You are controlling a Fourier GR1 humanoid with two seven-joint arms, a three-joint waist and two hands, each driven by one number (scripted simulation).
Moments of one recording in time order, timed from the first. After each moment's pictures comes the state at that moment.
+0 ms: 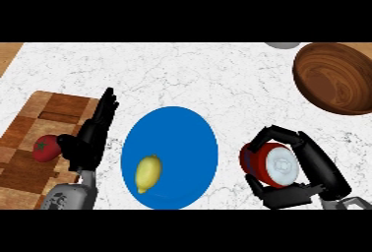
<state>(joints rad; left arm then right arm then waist) -0.13 0.08 -0.08 -1.53 -0.03 0.12 0.07 -0.11 -0.52 0.41 -1.82 0.02 -0.10 0.01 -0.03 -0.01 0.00</state>
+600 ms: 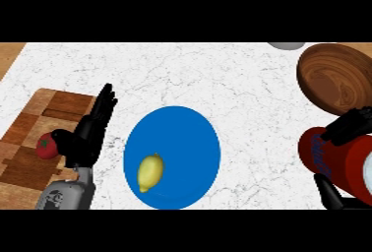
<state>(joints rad) -0.15 0.09 -0.07 -1.55 -0.02 0.10 0.11 -0.09 -0.69 0.09 -2.21 0.00 -0.09 0.24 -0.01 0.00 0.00</state>
